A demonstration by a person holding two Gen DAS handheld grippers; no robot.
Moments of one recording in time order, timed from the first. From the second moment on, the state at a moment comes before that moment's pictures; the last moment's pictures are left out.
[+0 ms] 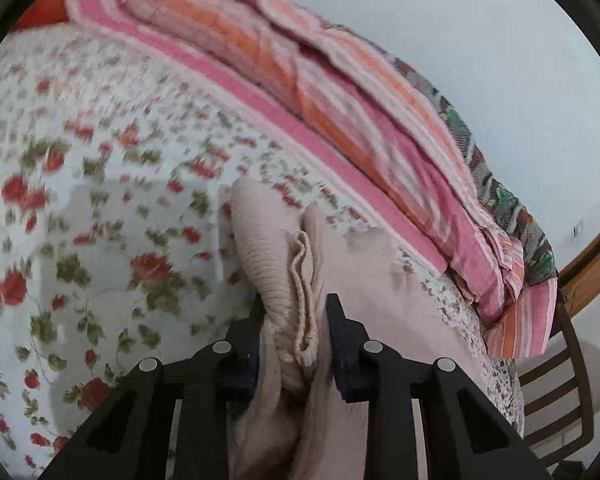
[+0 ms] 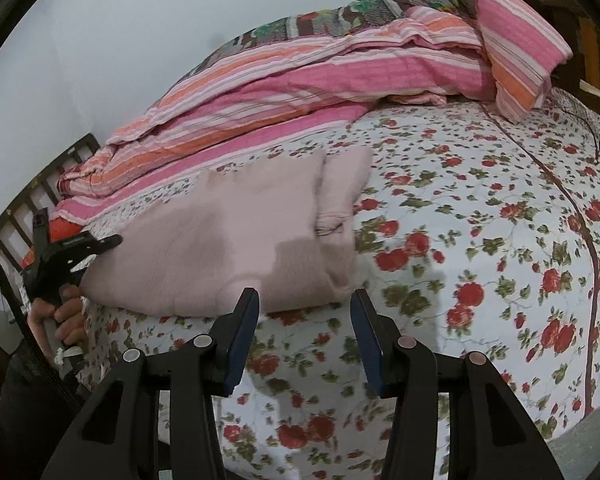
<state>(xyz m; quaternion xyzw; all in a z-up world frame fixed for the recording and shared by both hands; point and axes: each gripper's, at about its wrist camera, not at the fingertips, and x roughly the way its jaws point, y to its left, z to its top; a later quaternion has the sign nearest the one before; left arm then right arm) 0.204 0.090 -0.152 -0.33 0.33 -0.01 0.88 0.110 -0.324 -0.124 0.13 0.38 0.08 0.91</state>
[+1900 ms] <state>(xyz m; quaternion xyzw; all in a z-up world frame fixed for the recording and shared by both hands) 0.207 0.013 -0.124 -0.26 0.36 -0.26 0.86 0.228 -0.297 -0.148 0.37 0.42 0.20 0.80</state>
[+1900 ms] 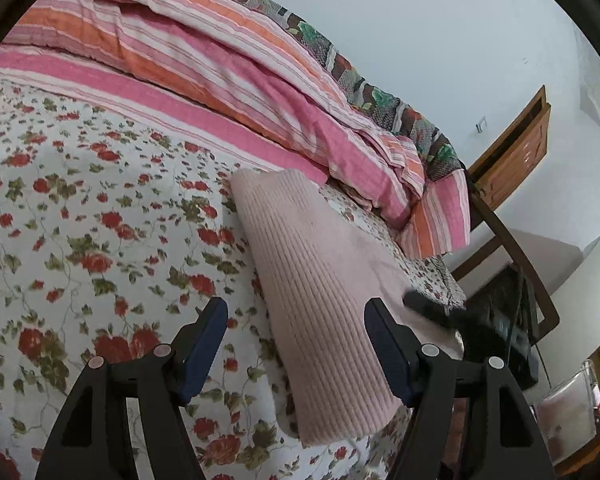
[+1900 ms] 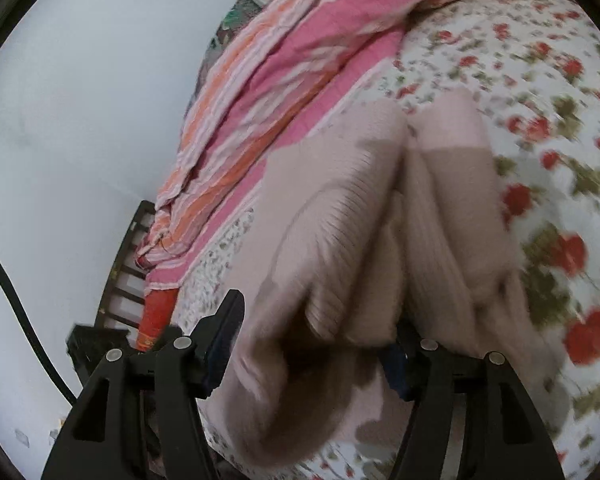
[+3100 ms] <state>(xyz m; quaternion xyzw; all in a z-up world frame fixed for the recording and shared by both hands) 0.242 -0.061 -0.140 -0.23 0.44 -0.29 0.82 0.196 -0.350 -0.139 0.20 0.40 0.09 0.89</state>
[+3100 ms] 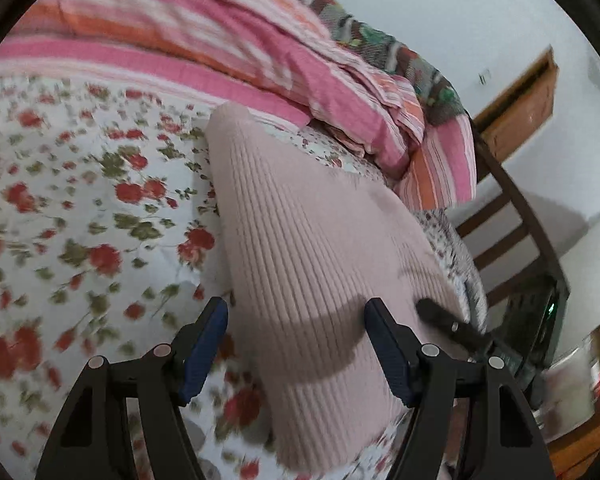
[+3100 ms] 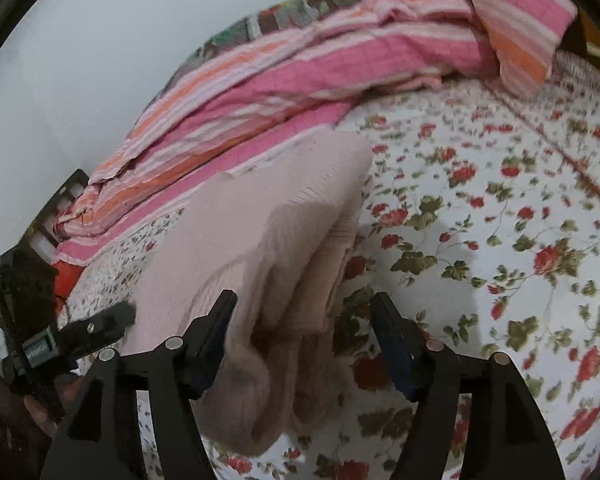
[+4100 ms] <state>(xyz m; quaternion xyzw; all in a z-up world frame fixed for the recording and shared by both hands) 0.268 0.049 -0.143 -0.20 0.39 -0.16 0.89 0.274 -0.207 -0.143 0.16 0.43 0.20 0.87</state>
